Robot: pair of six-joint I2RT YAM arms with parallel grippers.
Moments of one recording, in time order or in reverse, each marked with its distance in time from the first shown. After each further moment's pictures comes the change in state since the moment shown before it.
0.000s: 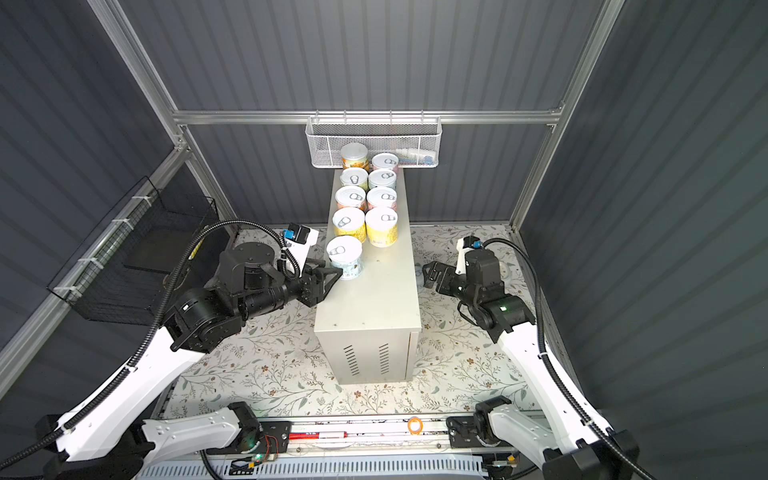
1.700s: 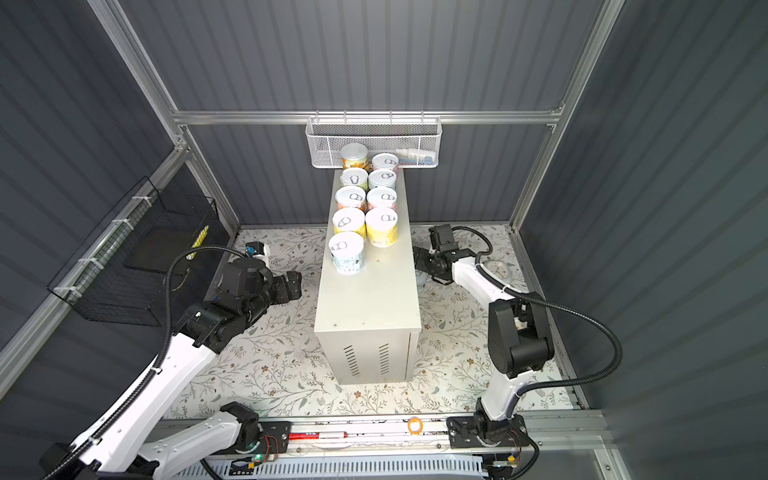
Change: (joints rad) left arm 0.397 -0.085 -0.380 0.079 -0.181 -0.176; right arm -0.023 0.744 0.328 0.076 0.014 0.000
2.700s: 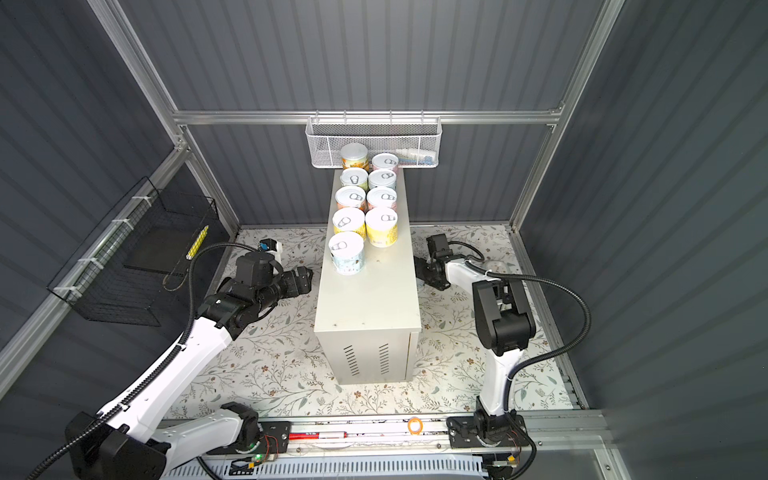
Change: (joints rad) left arm 0.026 0.091 -0.039 0.135 0.111 -0.003; right arm -0.019 0.184 -0.012 0.087 -0.094 0.060
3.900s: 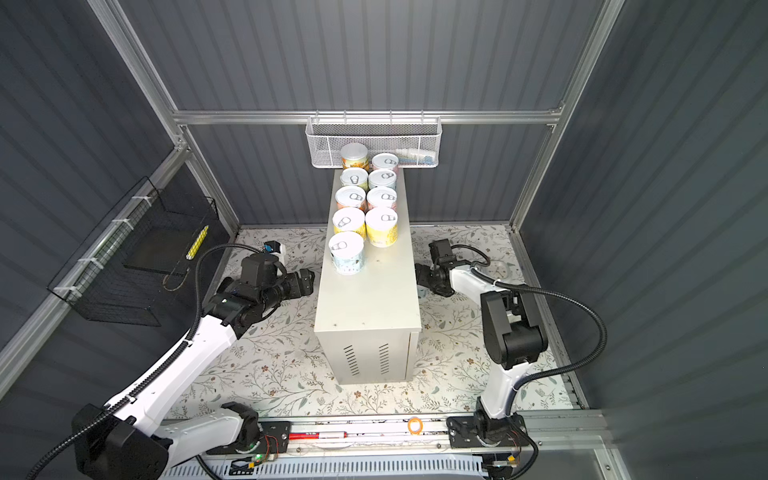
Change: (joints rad) left arm 0.000 0.025 -0.030 0.029 -0.001 0.011; right arm 0.007 -0.129 -0.111 -0.041 0.070 -0.058
